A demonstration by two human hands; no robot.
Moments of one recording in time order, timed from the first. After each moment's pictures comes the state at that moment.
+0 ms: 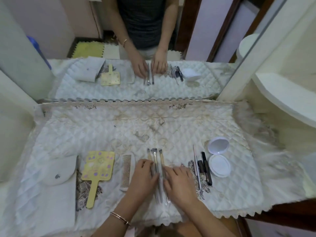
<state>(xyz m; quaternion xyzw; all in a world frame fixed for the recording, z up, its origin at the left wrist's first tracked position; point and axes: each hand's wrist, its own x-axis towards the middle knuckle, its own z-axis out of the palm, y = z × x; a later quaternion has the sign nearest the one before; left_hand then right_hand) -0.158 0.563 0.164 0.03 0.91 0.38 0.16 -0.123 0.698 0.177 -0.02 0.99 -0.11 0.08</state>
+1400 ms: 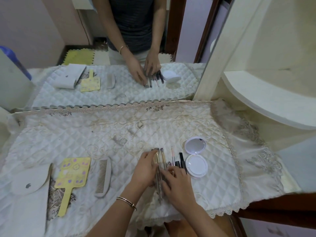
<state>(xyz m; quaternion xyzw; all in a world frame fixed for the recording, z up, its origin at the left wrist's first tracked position) -0.182 0.649 0.173 0.06 0.90 0.40 0.16 -0.109 0.771 0.152 0.01 0.98 -0.19 -0.03</state>
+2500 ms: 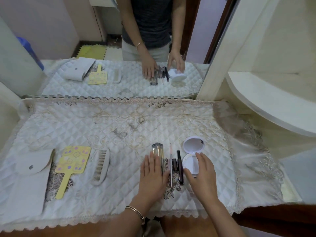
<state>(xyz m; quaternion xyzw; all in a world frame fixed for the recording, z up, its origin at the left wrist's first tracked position) -0.127 0.687 0.141 0.06 0.97 0.20 0.08 -0.114 0.850 0.166 0.12 0.96 -0.27 -0.04</state>
